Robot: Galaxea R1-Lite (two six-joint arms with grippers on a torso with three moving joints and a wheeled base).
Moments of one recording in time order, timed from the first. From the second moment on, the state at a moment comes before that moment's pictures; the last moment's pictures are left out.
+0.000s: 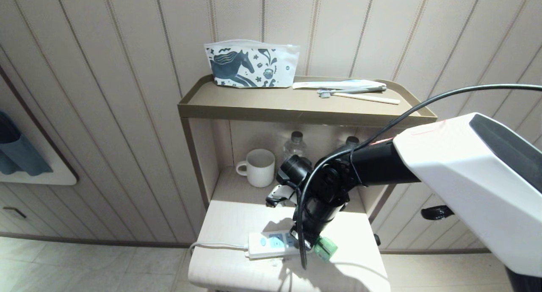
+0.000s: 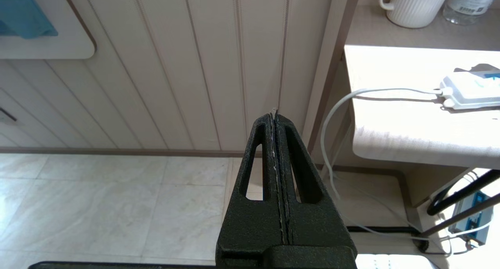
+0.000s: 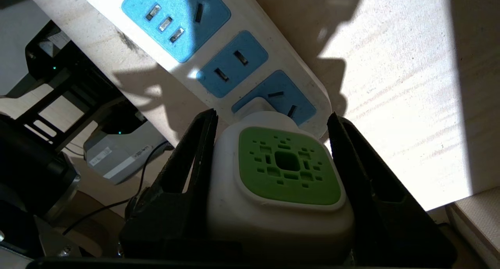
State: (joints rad) left arm 0.00 0.00 -0.07 0.23 0.00 0.05; right arm 0.66 2.23 -1.62 0.63 -0.08 -0.26
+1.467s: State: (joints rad) left arm -0.75 1.76 -0.61 -0.66 0.49 -0.36; right arm 0.68 2.16 -1.55 0.62 -0.08 -0.24
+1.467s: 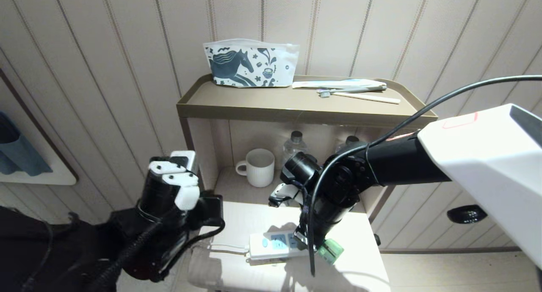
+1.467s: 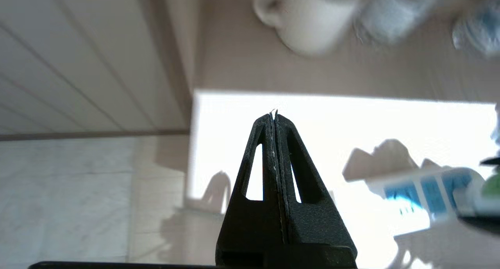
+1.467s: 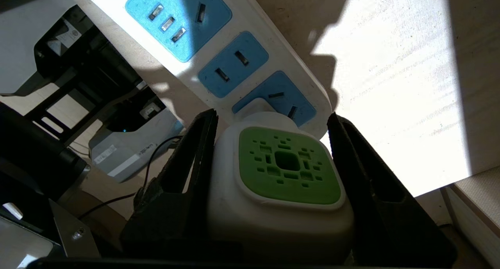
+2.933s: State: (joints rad) left arm -0.96 2.25 -0.64 -0.97 0.53 -0.48; right arm 0.67 2.21 -1.57 0.62 -0.08 -0.23
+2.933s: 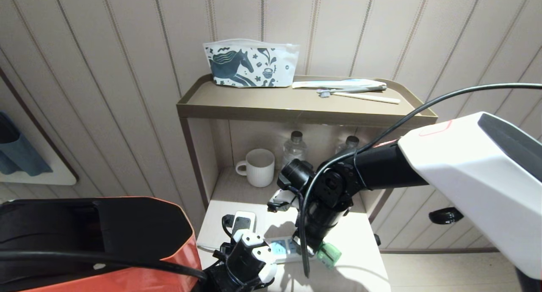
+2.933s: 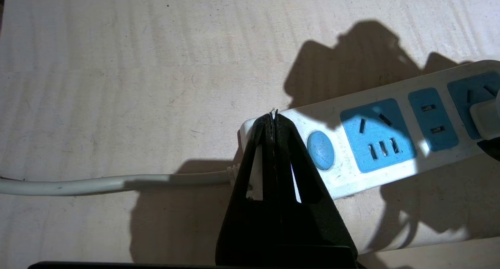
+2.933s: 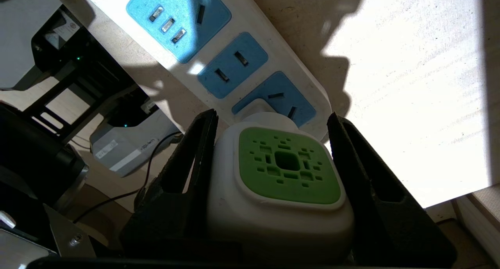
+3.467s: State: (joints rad) left arm -0.98 2.32 -0.63 -1.02 0.54 -0.50; right arm 0.67 2.20 -1.58 0.62 -0.08 -0.23
